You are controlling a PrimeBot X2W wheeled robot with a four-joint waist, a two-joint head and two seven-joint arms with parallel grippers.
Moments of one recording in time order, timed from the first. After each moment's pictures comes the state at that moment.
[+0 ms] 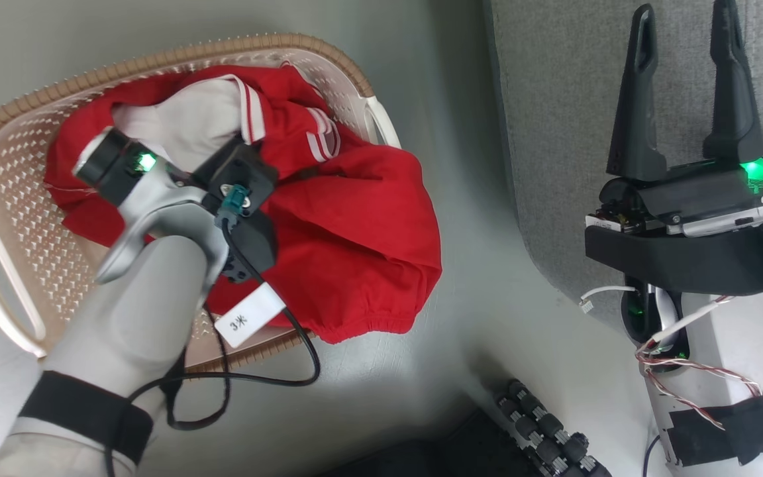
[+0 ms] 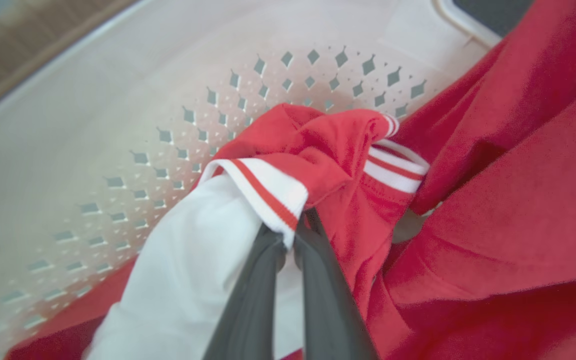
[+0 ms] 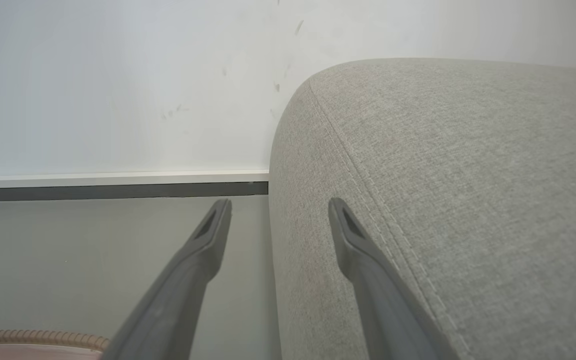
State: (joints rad) left arm -0.92 0.15 -0.49 0.87 0.12 -0.08 -0.16; right arm -0.56 -0.05 0.20 -0.12 0.19 -0.07 -0.26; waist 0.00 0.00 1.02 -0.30
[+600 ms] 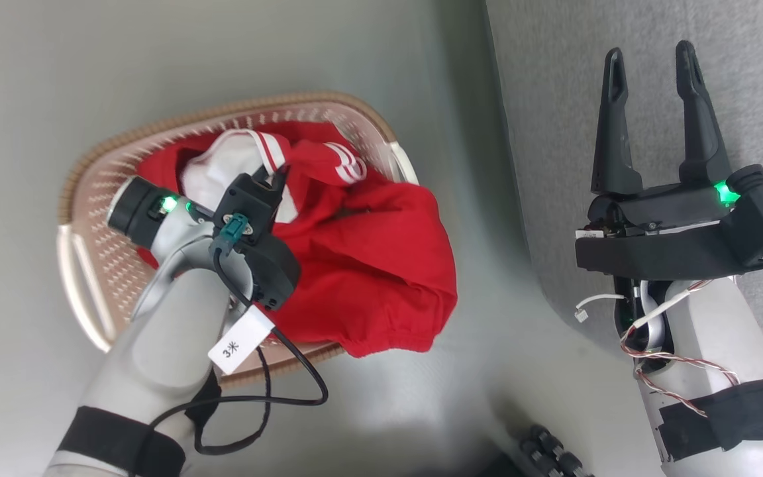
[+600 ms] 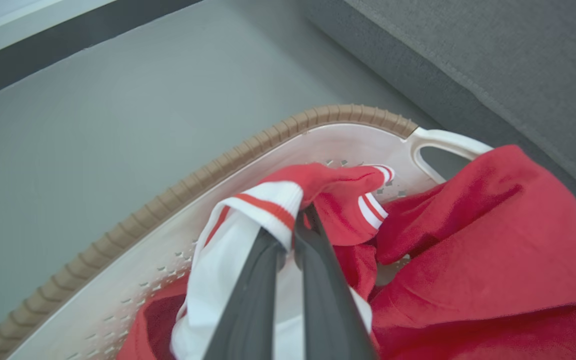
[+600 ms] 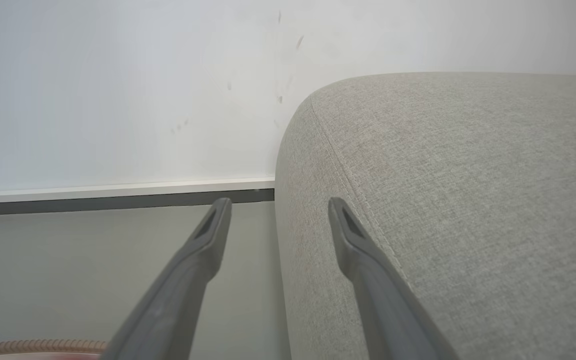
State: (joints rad) left arm -0.83 0.08 -0.42 0.86 -0.02 -0.08 -0.25; right arm -0.56 -0.05 0.18 0.05 0.18 -0.06 -0.26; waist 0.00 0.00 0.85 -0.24
